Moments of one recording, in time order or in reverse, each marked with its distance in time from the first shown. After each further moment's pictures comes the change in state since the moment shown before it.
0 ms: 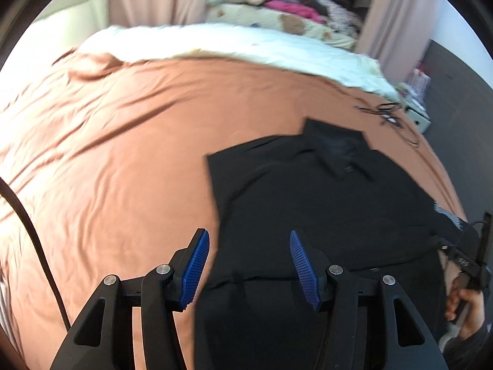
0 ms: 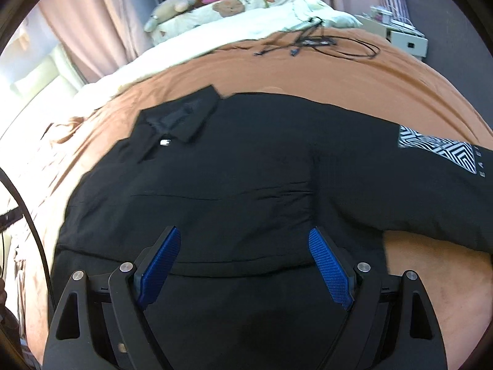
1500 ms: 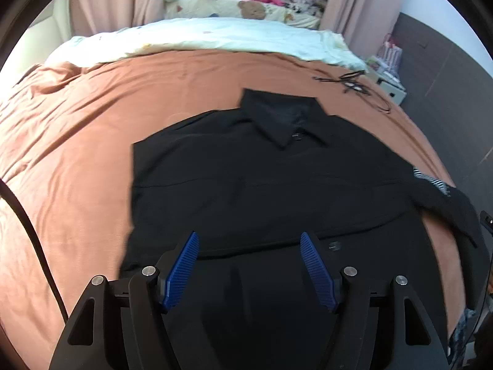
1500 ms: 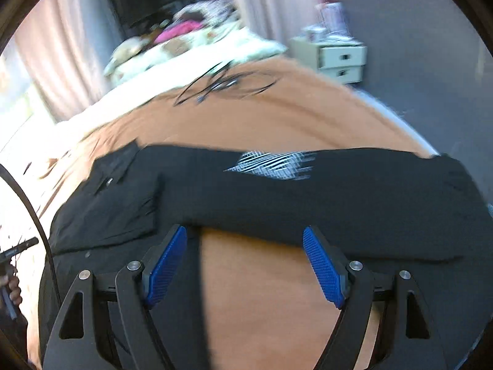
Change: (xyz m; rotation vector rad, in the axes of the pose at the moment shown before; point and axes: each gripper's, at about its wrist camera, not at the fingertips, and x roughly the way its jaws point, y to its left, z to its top) left arm 0.026 -0.100 -0.023 0.130 0.031 -0.099; right arm -0.139 -0.138 -0.043 0.134 -0.174 -0.128
